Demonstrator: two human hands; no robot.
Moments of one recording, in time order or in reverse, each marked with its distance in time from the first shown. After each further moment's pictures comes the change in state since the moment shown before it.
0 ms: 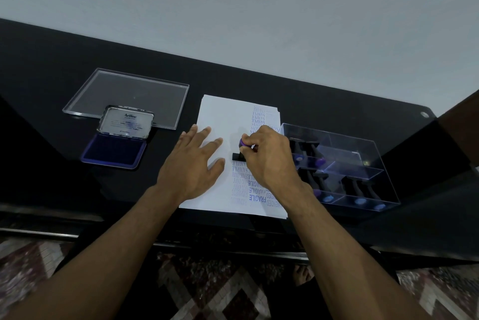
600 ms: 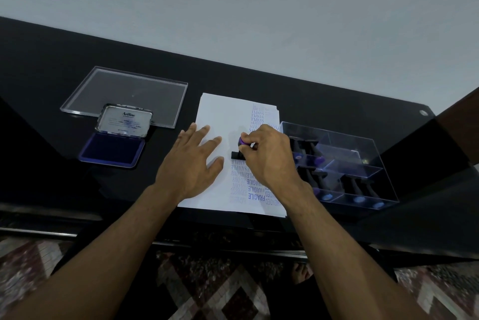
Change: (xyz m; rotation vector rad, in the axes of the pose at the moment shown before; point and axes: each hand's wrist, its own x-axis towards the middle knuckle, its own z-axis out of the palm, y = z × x) left_hand -0.001 0.000 0.000 0.016 0.009 0.001; right_hand -0.001 0.001 -0.002 0.040 0.017 0.021
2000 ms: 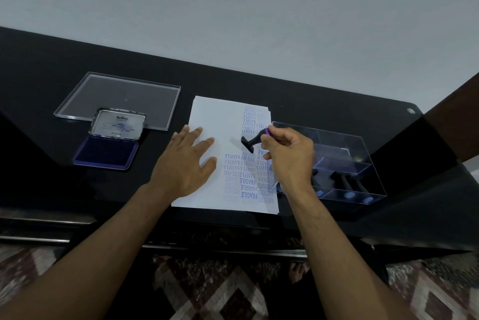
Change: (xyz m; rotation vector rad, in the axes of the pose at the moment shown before) left_hand 0.001 0.001 -0.004 -0.042 -0.039 -0.011; right_hand -0.016 0.028 -0.021 0.713 0.276 0.427
